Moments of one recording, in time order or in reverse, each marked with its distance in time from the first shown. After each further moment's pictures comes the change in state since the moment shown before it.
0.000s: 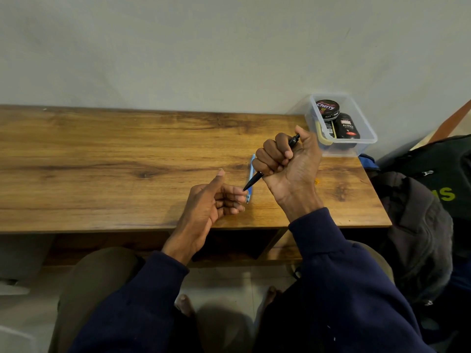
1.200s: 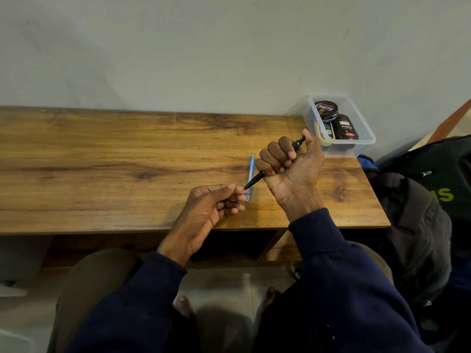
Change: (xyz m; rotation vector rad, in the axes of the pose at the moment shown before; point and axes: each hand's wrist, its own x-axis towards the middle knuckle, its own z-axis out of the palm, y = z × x) left_hand 0.002 0.000 -0.005 -0.136 -0.116 -0.065; right_hand 0.003 -0.001 -0.007 0.110 0.055 0.006
